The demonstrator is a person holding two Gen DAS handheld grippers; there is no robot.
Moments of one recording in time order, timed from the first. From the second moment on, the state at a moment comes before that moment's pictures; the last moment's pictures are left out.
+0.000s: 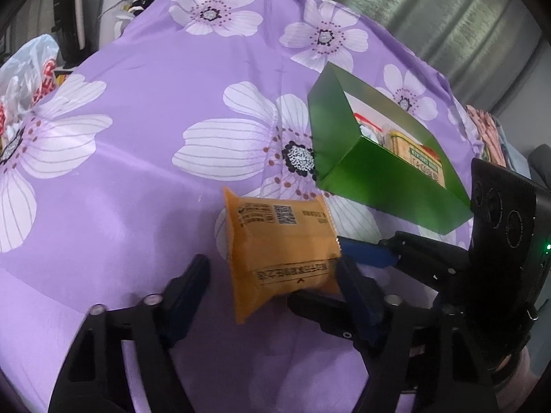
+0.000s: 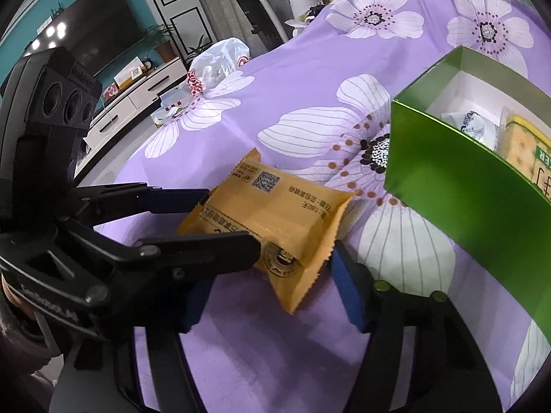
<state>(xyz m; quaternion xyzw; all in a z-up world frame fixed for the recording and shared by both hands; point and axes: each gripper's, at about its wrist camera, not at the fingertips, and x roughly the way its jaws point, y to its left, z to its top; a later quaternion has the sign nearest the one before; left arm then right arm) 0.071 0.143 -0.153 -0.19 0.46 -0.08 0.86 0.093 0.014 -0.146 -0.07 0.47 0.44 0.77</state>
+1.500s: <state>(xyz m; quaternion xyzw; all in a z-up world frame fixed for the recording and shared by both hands) 0.046 0.058 -0.101 -0.12 0.43 -0.17 0.88 0.049 -0.063 -0.102 -0.02 0.43 0.37 0.82</state>
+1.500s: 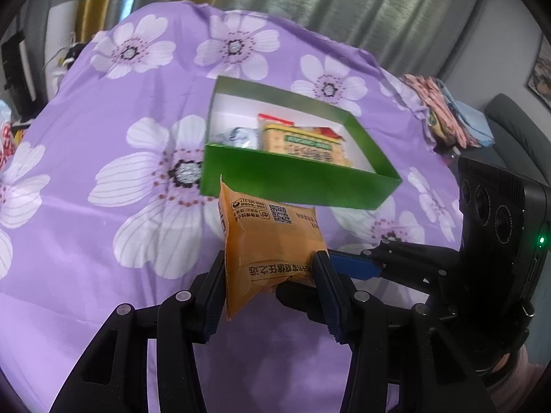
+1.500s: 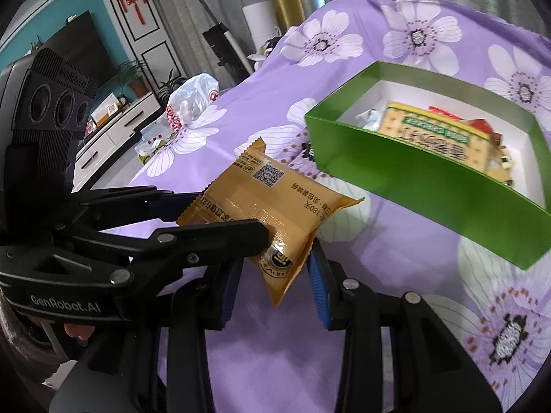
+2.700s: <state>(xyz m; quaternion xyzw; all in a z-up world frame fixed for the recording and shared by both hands) 0.066 -0.034 -0.044 -0.04 0.38 -0.23 0.89 0.046 -0.151 -0.054 0.03 0.36 0.30 0.88</state>
